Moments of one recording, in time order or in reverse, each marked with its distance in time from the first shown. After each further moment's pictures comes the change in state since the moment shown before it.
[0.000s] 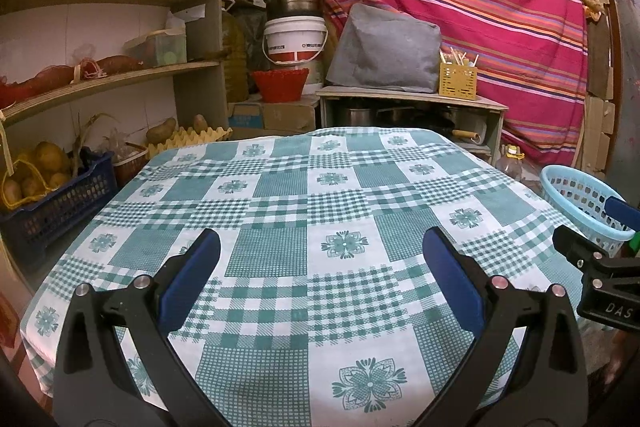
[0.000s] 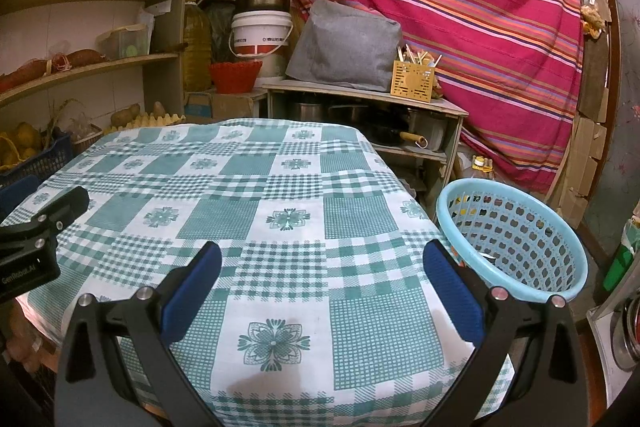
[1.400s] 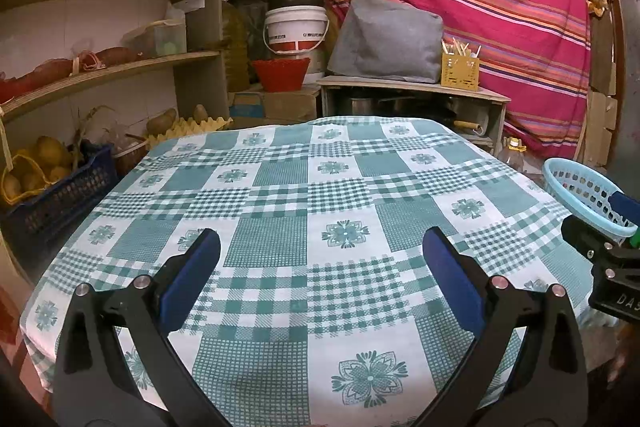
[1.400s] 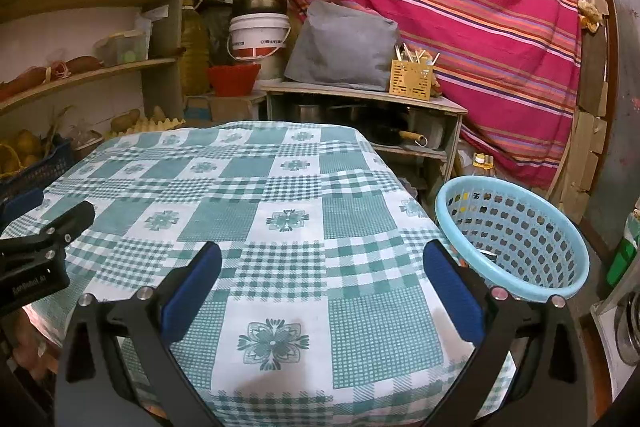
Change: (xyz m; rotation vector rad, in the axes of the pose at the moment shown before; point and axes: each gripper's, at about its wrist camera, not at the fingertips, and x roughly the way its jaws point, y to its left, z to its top) left arm 0.005 0.000 -0.004 0.012 0.038 0.002; right arm 0.002 -0.003 -0.002 0.017 0.002 0.001
